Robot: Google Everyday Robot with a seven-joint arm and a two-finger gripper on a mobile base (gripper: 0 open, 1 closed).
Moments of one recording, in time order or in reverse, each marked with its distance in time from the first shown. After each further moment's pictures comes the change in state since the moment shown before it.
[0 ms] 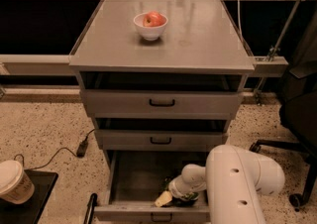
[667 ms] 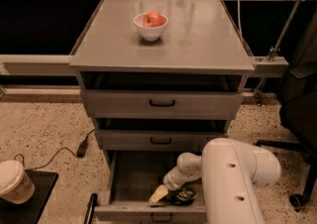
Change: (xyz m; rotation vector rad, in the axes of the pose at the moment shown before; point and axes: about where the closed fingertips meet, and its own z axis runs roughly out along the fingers) arm -0.035 0.030 -0.020 -0.119 0.062 -0.062
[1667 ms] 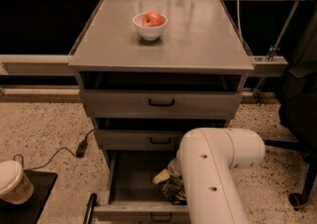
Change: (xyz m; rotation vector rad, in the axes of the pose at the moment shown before) arm -0.024 -0.080 -0.029 0.281 -0.041 0.241
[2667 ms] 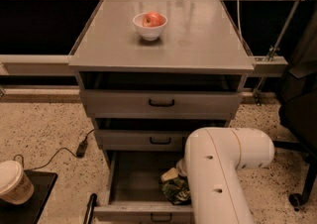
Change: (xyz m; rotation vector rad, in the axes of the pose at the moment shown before) arm 0.010 -0.043 -0.022 0.100 -0.047 0.084
